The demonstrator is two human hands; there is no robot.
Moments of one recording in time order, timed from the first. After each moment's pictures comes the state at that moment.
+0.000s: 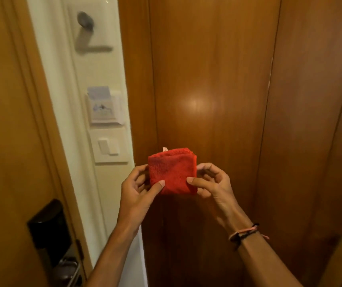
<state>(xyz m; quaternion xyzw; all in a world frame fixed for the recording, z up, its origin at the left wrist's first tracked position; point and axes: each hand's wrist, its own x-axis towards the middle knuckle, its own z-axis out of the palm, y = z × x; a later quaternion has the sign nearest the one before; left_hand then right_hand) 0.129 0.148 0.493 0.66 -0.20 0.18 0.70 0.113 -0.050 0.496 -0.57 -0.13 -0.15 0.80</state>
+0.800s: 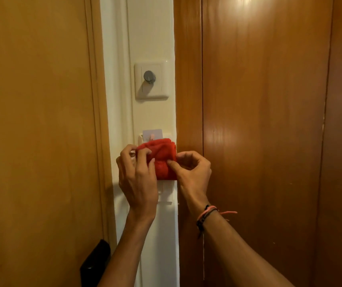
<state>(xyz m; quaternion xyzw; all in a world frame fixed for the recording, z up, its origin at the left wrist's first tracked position) 0.206 0.228 0.598 0.72 -0.02 0.64 0.29 0.197 0.119 0.608 -0.61 -0.14 -0.39 0.68</state>
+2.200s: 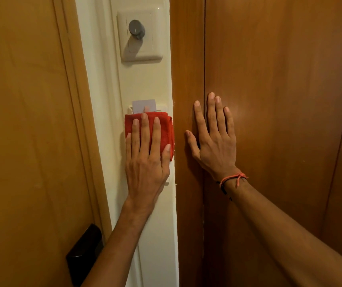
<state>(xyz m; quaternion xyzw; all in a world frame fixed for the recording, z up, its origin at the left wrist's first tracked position) 0.249 0.219 0.564 0.79 -0.10 0.59 0.08 0.288 0.034 0.592 -0.73 -0.04 -0.68 -0.06</state>
